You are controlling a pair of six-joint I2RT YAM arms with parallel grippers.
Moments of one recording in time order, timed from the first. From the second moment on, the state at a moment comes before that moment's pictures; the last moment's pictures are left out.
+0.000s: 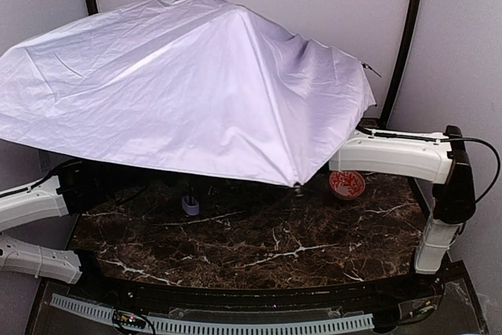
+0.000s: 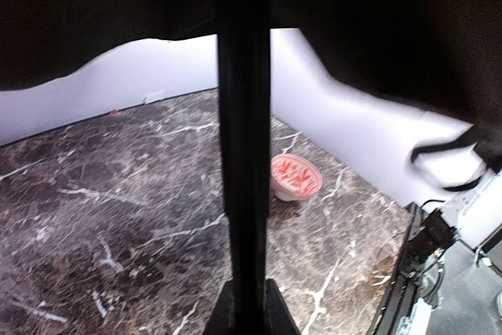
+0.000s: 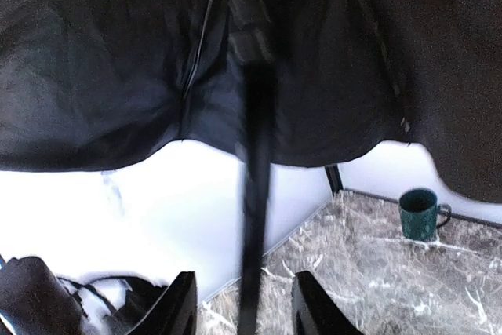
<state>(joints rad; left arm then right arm) -0.85 0.98 0.76 0.03 0.06 -0.31 1.17 1.82 1.63 0.30 0.17 0.37</state>
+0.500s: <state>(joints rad) -0.85 0.96 0.76 -0.03 0.02 -0.26 1.16 1.91 1.81 0.17 0.23 0.39</state>
